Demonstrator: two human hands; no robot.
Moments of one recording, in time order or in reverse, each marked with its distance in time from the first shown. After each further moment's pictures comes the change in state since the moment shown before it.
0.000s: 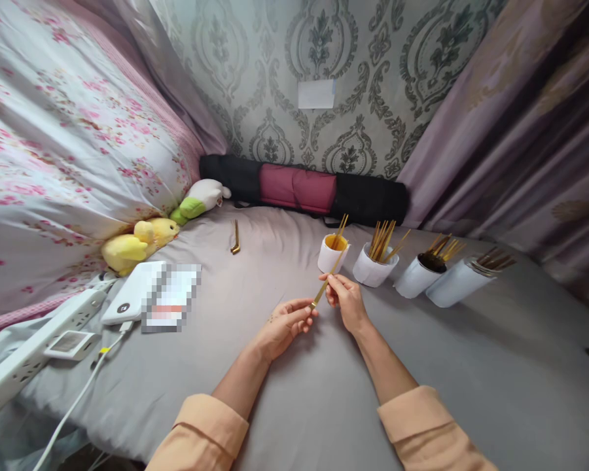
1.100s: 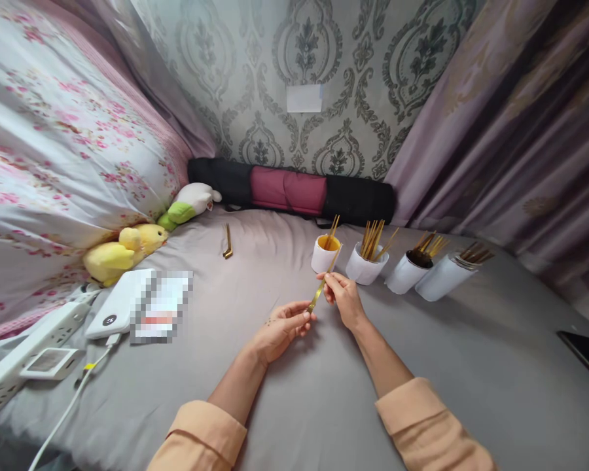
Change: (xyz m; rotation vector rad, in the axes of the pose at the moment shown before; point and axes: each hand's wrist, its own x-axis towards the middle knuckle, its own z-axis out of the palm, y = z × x) left_hand -0.001 -0.001 -0.002 0.042 -0.087 -0.026; right_hand 0.001 -0.003 -0.005 -0.116 0.019 -0.054
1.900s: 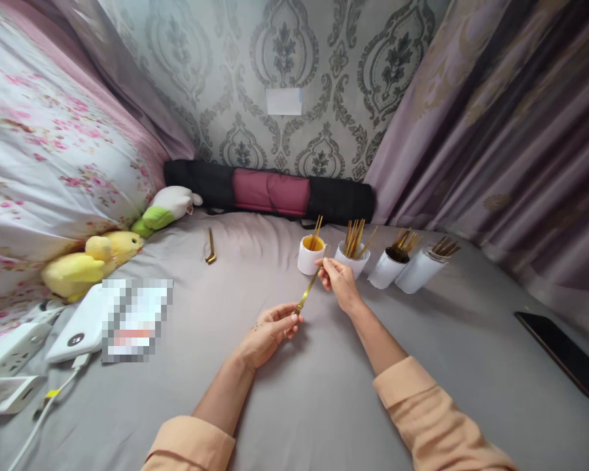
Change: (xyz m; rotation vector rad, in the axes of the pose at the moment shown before) left_hand -0.001 0.001 0.001 0.026 -0.004 -0.020; right_hand 0.019 -0.022 -0.019 -0.021 0.092 -0.017
